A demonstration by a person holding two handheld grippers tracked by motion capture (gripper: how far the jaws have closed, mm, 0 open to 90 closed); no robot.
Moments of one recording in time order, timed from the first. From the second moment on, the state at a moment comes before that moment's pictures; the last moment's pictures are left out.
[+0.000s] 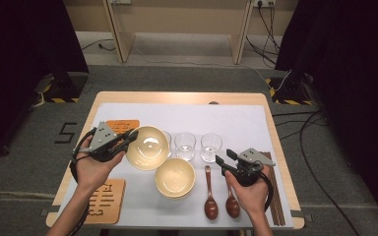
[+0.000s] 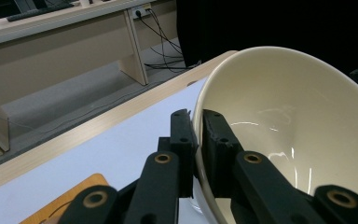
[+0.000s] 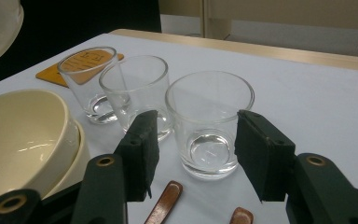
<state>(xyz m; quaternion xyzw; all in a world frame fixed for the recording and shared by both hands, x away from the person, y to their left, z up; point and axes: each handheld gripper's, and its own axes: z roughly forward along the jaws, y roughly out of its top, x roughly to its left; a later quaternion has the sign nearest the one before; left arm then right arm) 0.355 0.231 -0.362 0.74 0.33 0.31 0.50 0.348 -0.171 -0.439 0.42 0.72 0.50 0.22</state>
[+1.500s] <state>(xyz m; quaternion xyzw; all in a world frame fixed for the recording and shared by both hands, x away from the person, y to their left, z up) 0.383 0.257 -0.362 0.72 0.36 0.33 0.48 0.348 -0.172 -0.439 0.42 0.72 0.50 0.23</state>
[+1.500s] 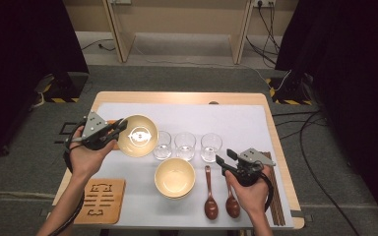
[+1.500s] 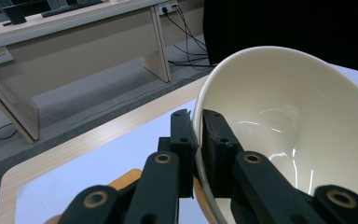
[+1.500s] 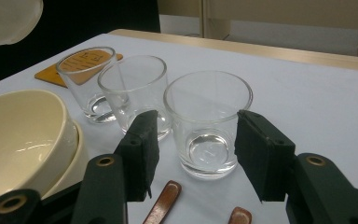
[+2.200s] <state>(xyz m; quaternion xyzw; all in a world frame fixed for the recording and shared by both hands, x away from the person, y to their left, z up) 0.400 0.274 -0.367 0.72 0.38 0.34 0.47 0.348 -0.172 -0.439 0.42 0.72 0.50 0.23</state>
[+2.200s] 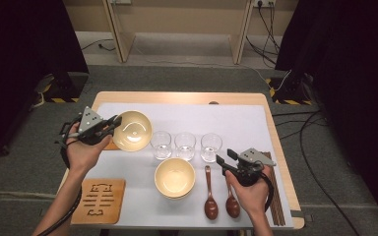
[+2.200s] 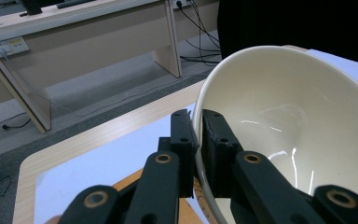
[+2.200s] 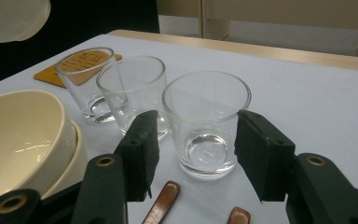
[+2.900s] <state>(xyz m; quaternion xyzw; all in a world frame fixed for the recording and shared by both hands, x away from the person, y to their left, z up) 0.426 0.298 -0.387 0.71 0.43 0.33 0.45 0.349 -0.173 -0.441 0.42 0.72 0.50 0.23</state>
